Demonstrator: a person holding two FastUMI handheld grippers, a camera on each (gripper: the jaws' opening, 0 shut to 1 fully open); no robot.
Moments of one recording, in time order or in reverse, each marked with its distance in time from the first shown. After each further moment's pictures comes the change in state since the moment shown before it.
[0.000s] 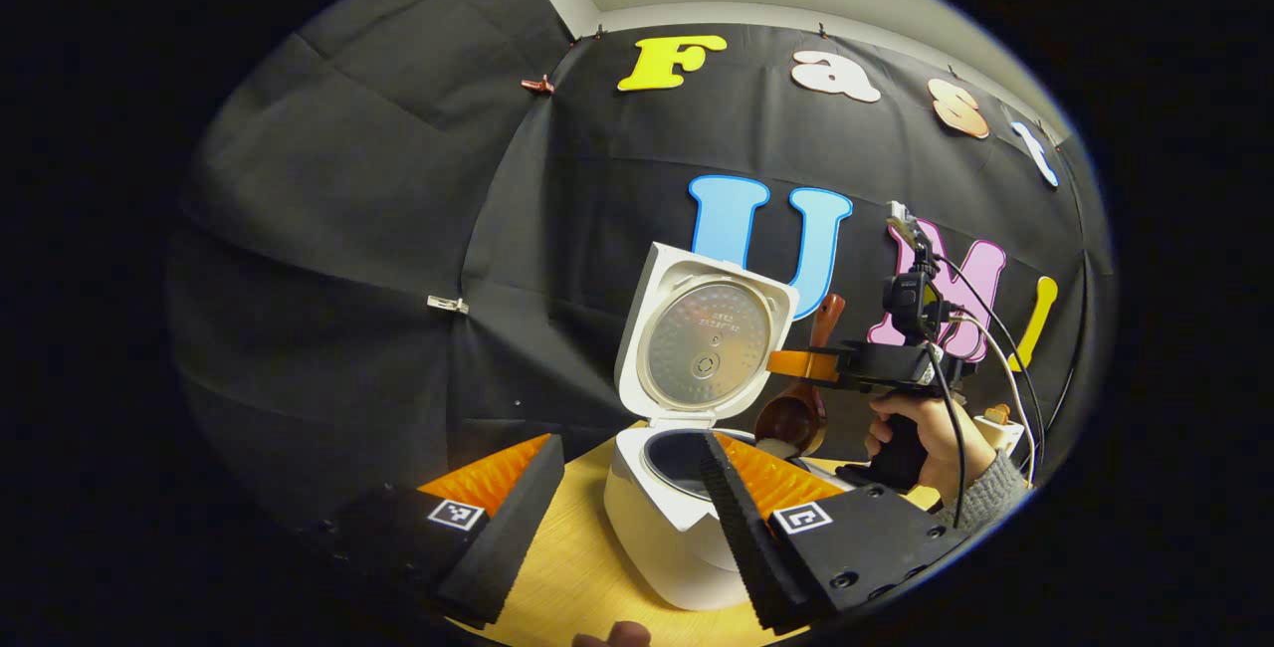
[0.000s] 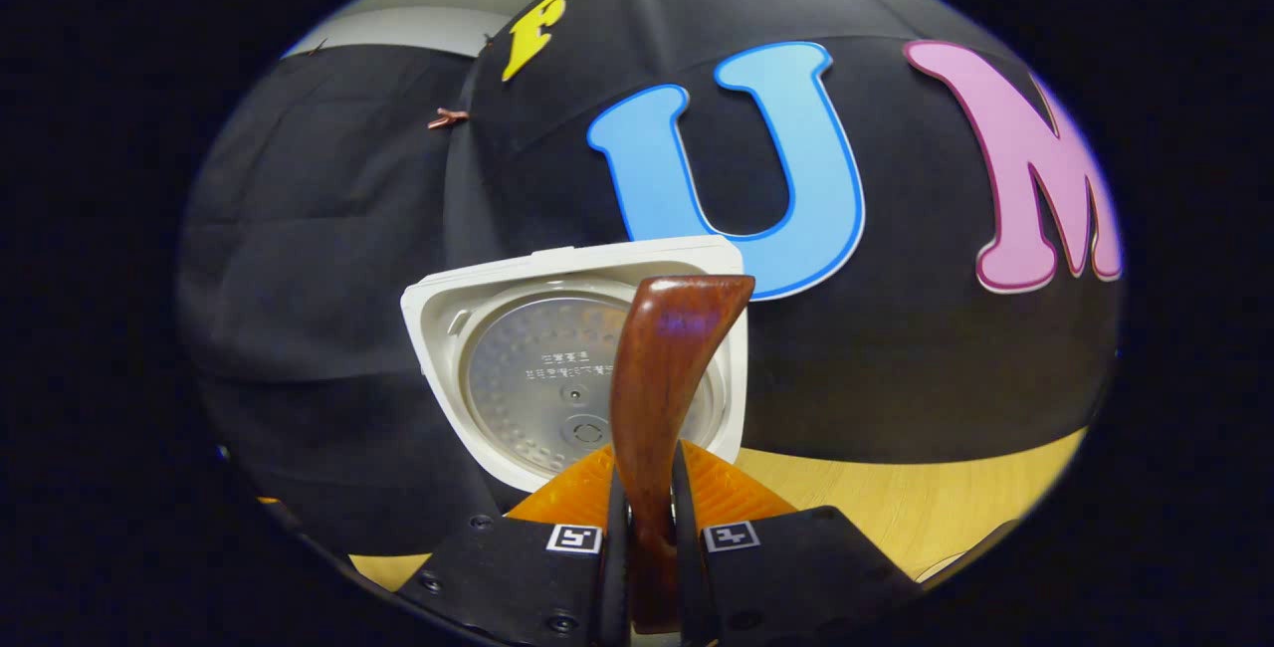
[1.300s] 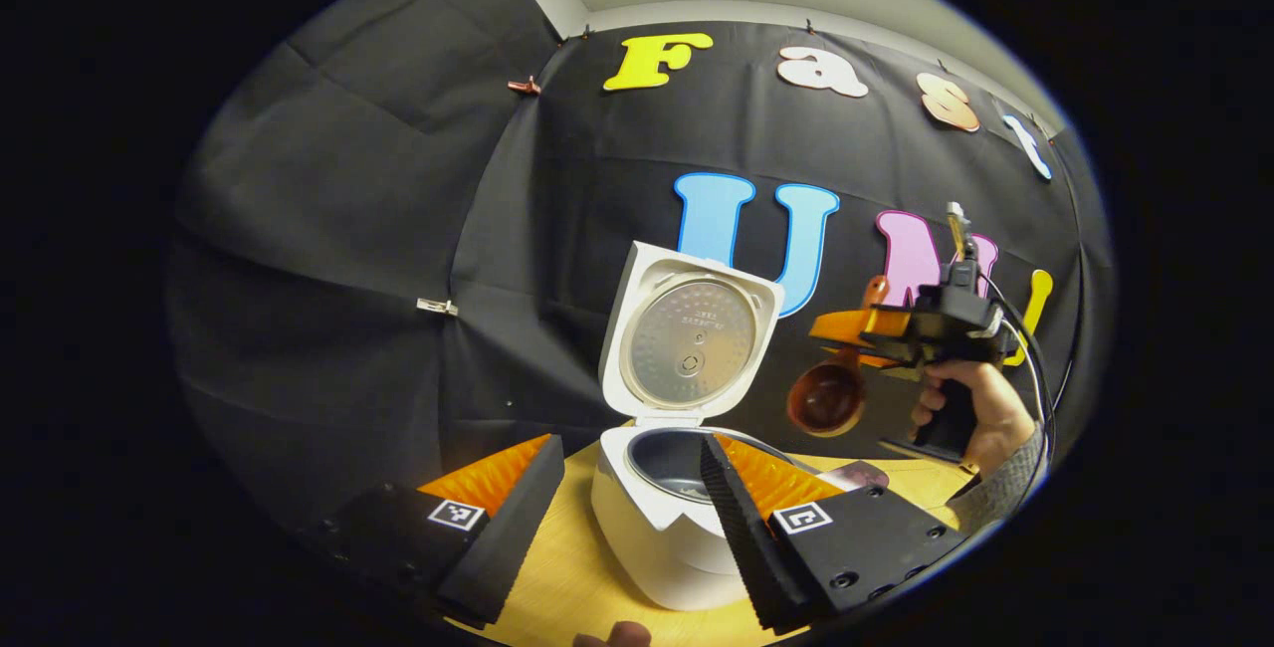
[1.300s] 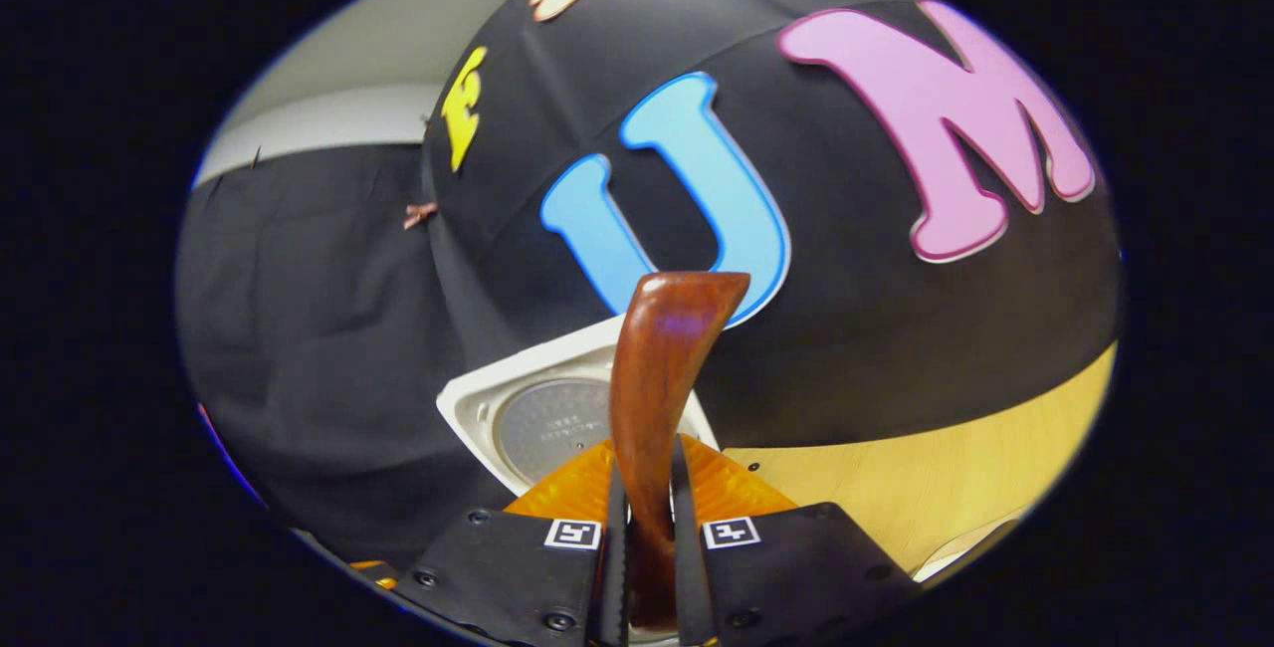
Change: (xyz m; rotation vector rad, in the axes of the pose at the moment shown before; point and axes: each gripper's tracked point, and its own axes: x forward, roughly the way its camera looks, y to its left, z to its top) left arm 0.002 -0.024 0.001 0.026 0.006 -0.025; right arm -0.066 -0.066 0.054 0.421 -0.089 0.041
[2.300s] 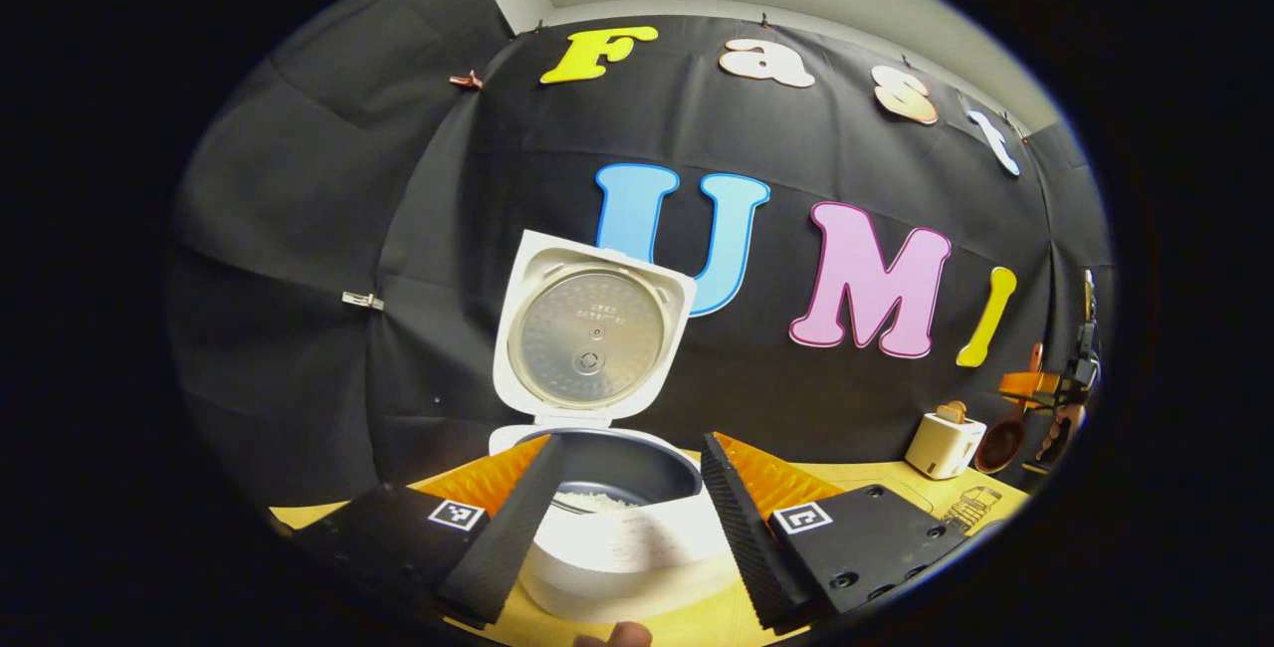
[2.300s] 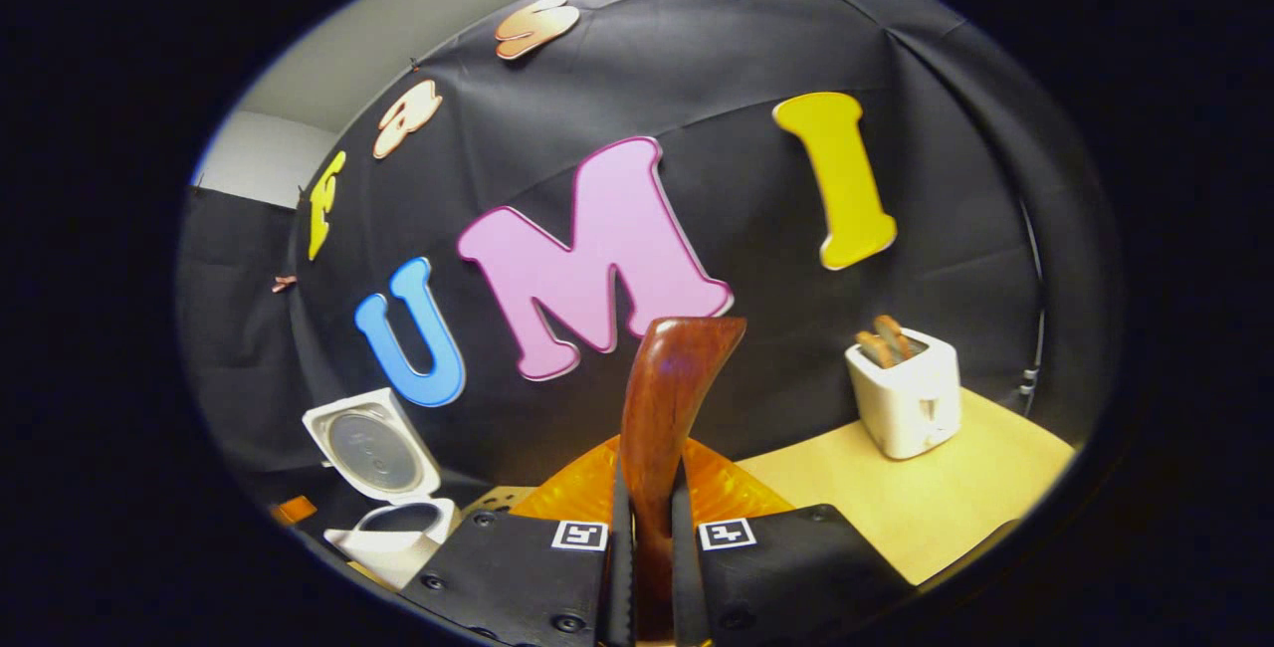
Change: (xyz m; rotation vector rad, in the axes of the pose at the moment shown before) left arm 0.023 -0.104 -0.006 -0.004 -0.005 -0.140; right arm -0.328 -0.279 0.121 -0.142 -0.248 -0.512
